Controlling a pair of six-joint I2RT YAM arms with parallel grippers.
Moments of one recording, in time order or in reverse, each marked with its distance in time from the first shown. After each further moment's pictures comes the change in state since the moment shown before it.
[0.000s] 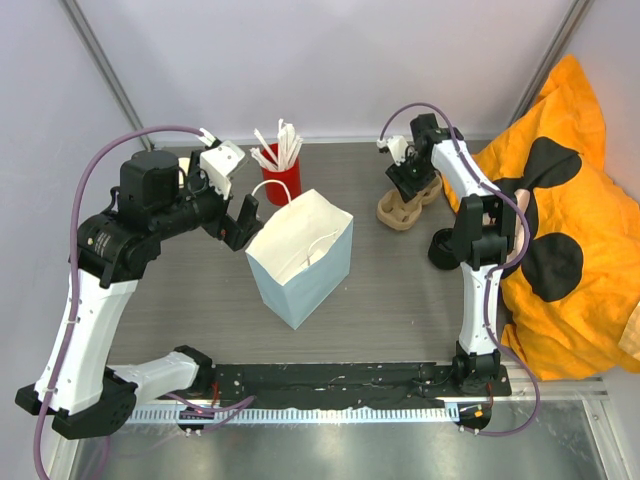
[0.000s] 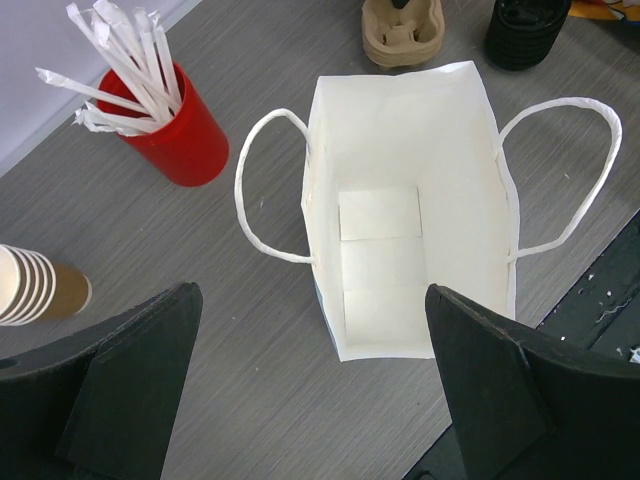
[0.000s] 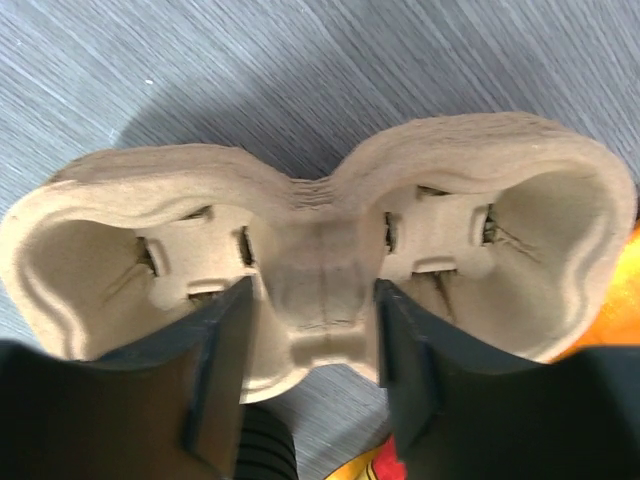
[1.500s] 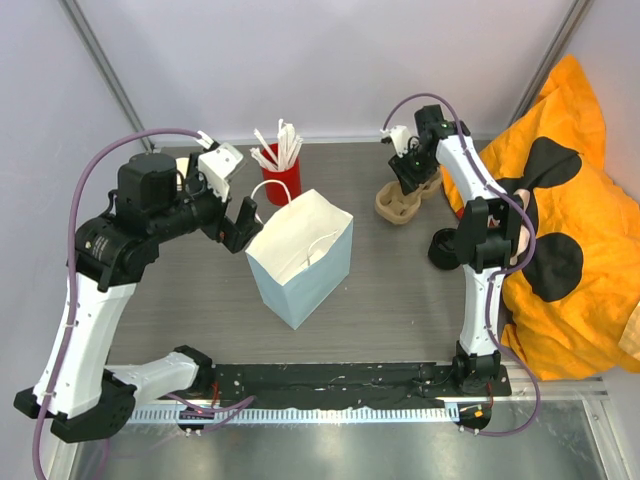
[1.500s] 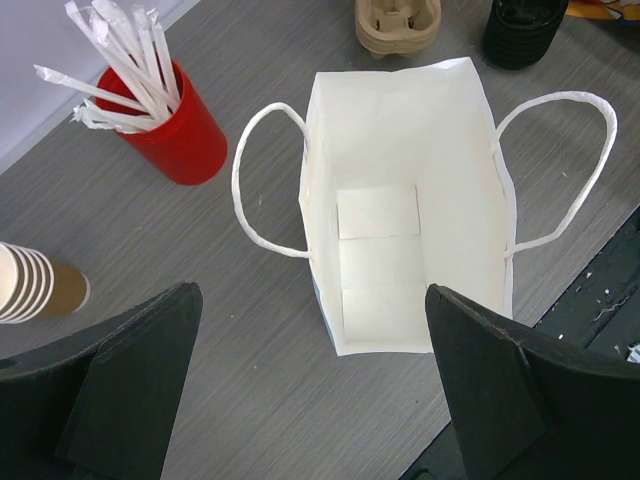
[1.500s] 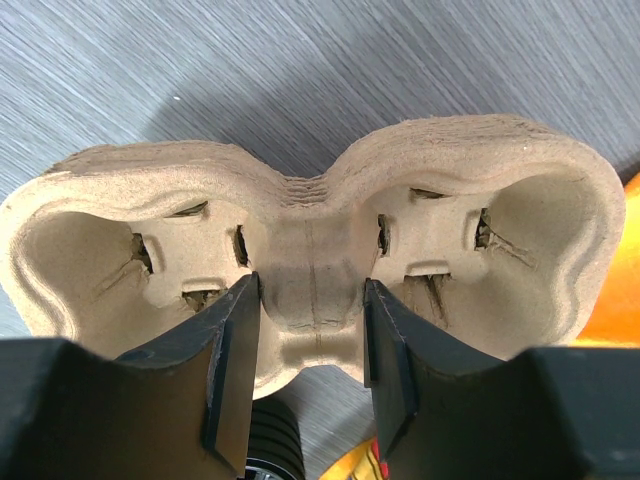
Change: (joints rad) left arm 0.002 -0.015 -0.013 0.000 0.004 -0.001; right arm -0.007 -0.043 0.034 -0.021 -0.029 0.017
